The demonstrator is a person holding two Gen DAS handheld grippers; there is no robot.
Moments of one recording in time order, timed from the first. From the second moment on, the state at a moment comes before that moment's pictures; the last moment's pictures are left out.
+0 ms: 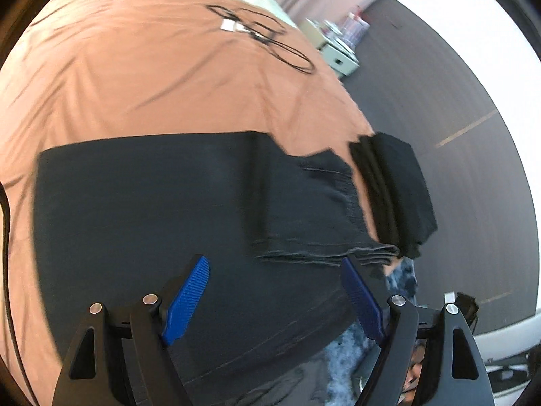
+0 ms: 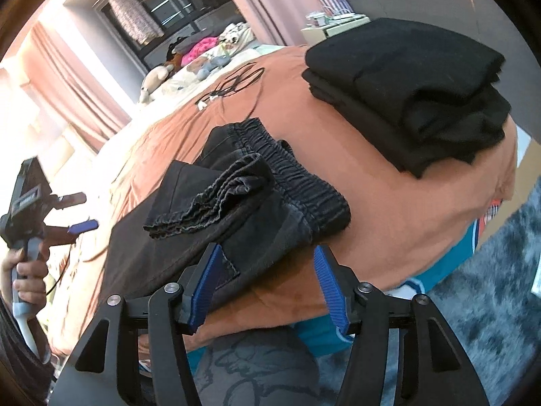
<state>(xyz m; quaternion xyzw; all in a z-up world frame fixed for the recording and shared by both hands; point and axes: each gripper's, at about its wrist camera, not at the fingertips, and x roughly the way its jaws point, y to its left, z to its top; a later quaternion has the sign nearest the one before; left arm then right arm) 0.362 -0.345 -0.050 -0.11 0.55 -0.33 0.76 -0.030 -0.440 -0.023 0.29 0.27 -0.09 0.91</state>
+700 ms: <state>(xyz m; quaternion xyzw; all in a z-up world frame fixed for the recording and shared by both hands) 0.327 -0.170 -0.111 -0.18 0.55 -0.19 0.79 0.061 -0.429 -0.007 0.13 0.35 -0.08 0.92</state>
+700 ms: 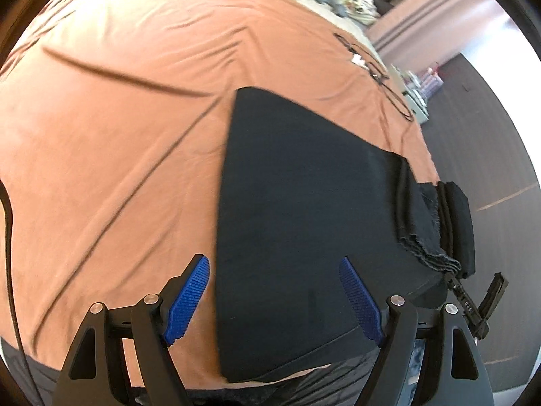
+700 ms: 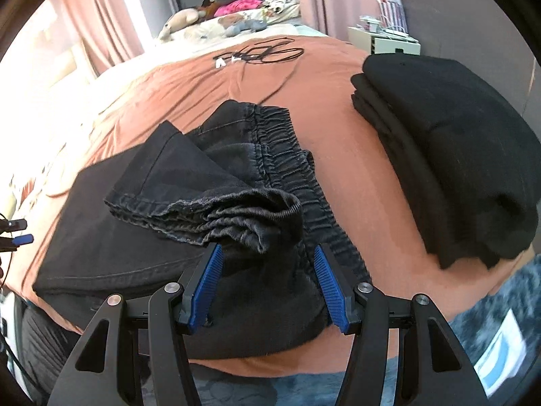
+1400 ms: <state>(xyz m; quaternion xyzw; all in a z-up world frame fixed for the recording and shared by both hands) 0.312 -0.162 -0.166 -0.24 0.60 -0.19 0.74 0.079 -0.461 -0.007 0.17 0.35 -0.06 0.92</state>
